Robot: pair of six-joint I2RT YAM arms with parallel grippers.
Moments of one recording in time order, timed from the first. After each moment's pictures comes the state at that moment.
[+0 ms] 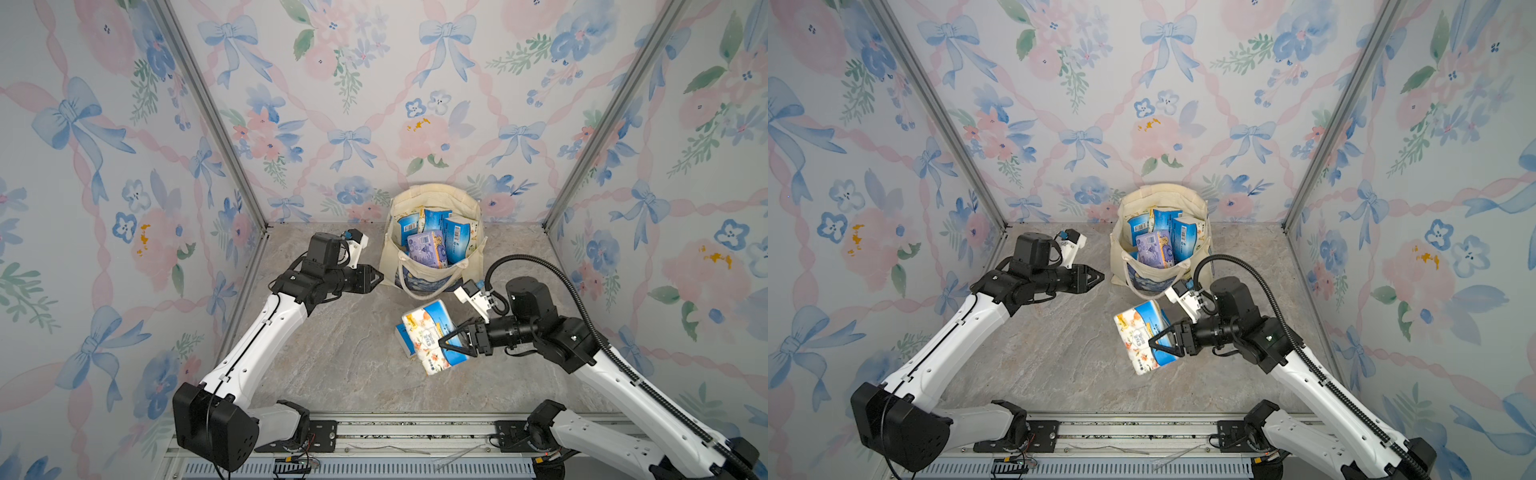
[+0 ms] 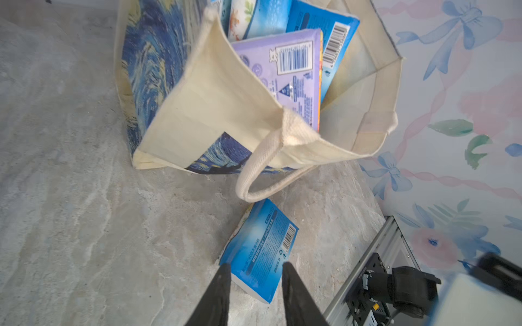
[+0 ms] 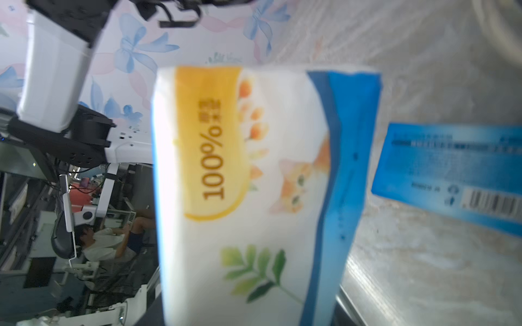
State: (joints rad) left arm -0.36 1.28 1.22 -0.62 0.44 -0.32; right arm 0.63 0.95 1.03 -0.65 -0.79 0.44
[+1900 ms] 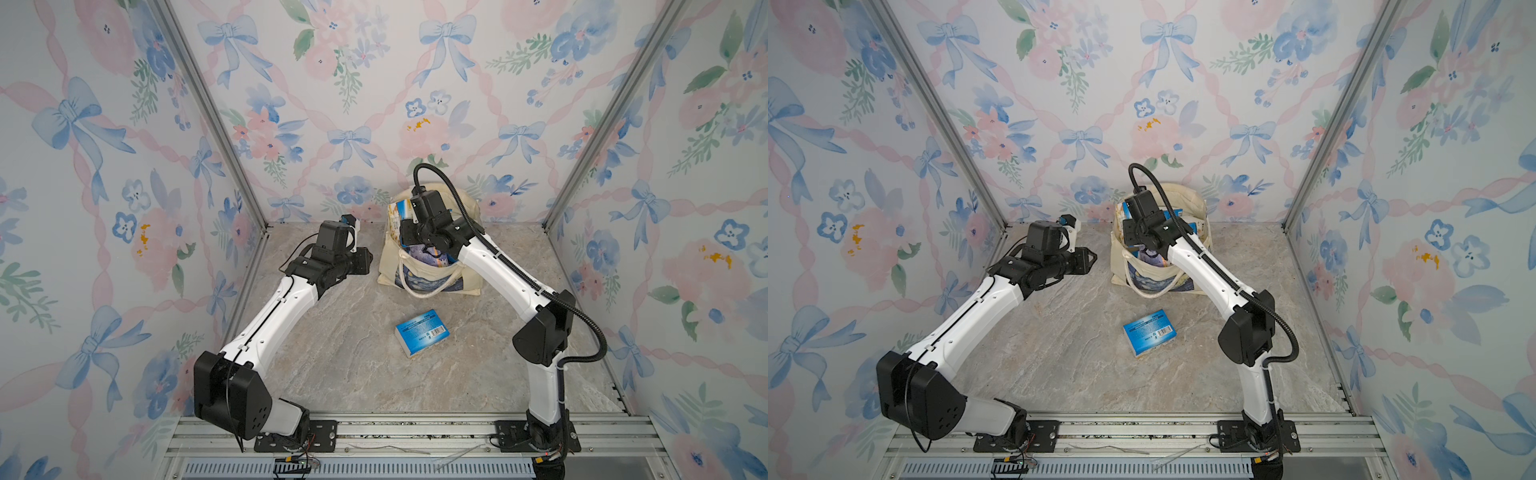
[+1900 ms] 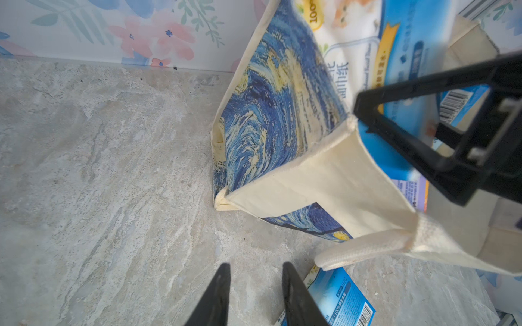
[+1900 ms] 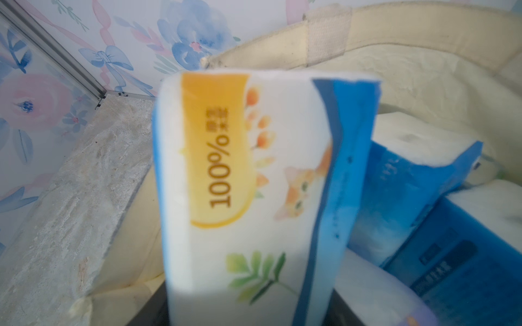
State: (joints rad) left arm -0.35 1.43 1.30 -0.51 0.14 -0.31; right arm 0.67 2.04 2.13 -0.77 0.25 0.33
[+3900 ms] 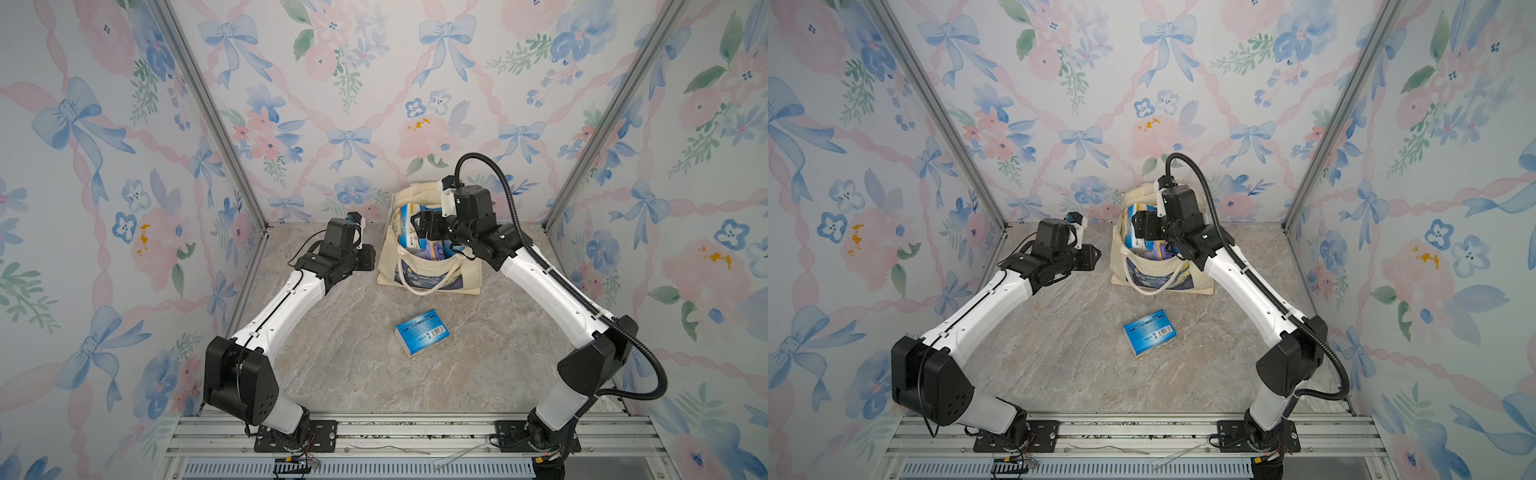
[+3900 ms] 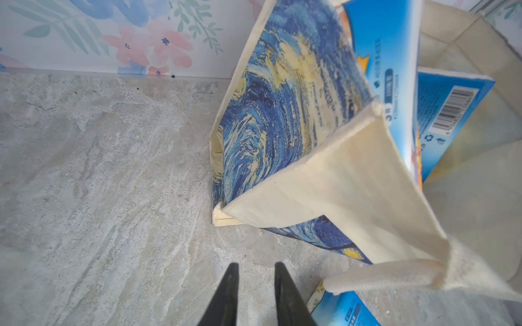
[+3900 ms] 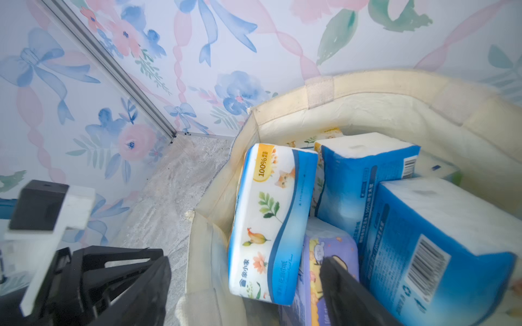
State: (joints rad) left arm -0.37 1.50 1.32 -0.47 0.11 -0.31; right arm 0.56 1.68 1.78 -0.52 -0.01 0.37
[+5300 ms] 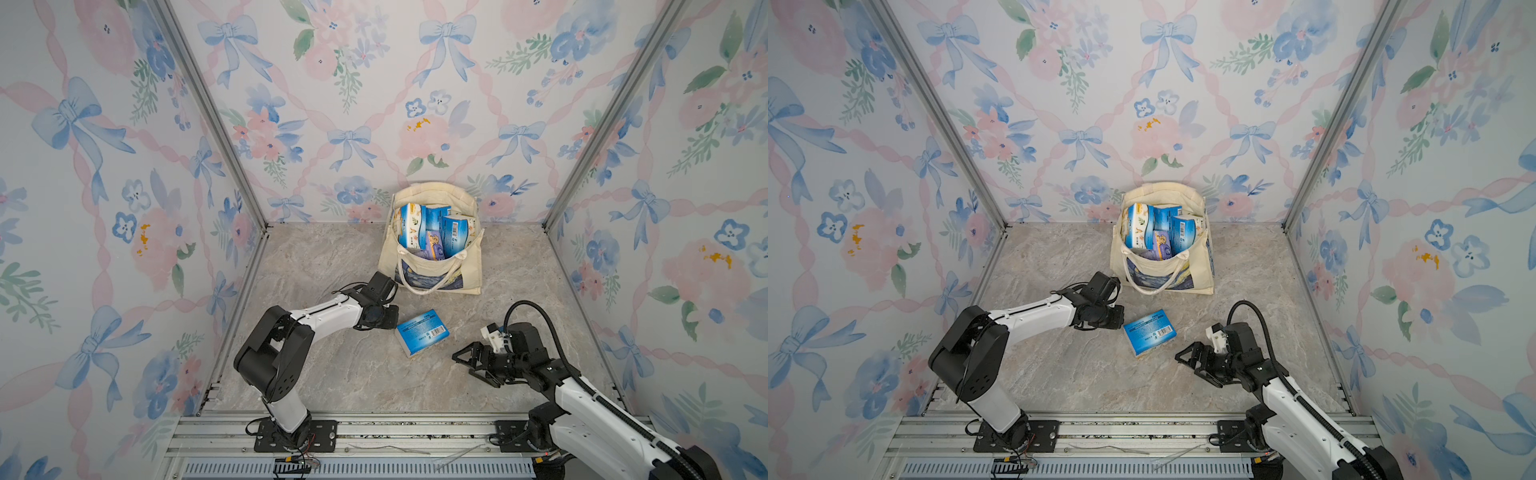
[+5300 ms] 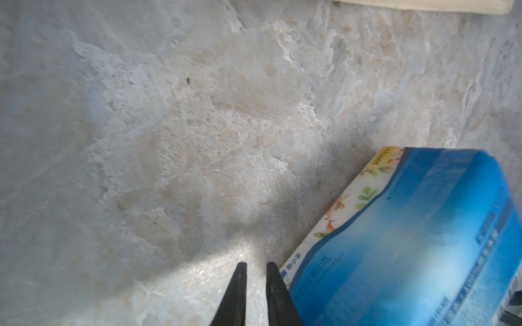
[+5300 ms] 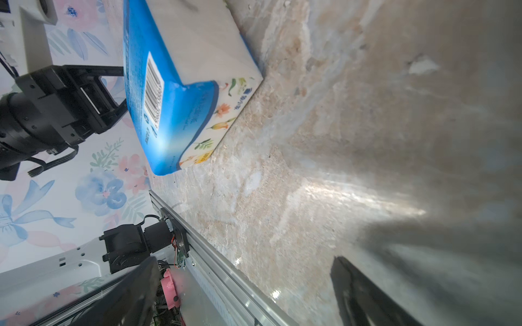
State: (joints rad) left arm -0.63 1.68 1.00 -0.40 0.12 -0.45; right arm 0.37 0.84 0.28 -0.31 -0.65 0.87
